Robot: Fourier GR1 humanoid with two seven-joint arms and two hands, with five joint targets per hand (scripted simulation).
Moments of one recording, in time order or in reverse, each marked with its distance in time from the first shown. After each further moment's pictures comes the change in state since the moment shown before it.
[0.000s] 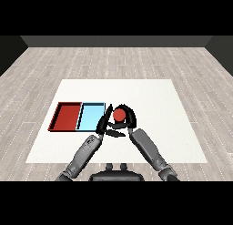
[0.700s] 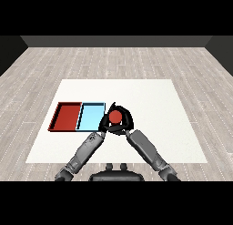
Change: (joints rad) left arm -0.084 0.005 -0.032 0.057 0.024 0.033 0.025; right arm -0.015 -0.003 0.087 -0.043 -0.053 -0.047 0.008
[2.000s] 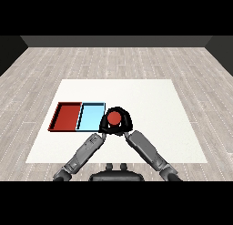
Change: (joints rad) left arm 0.000 0.026 -0.070 -0.033 -0.017 0.234 0.050; right arm -0.009 -0.015 0.050 -0.011 -0.025 -0.039 -0.058
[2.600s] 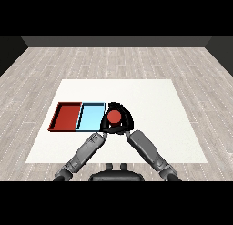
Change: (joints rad) left arm -0.021 -0.012 0.000 0.018 0.052 0.010 -0.047; right arm 0.009 0.004 -0.038 -0.023 -0.004 0.091 0.012
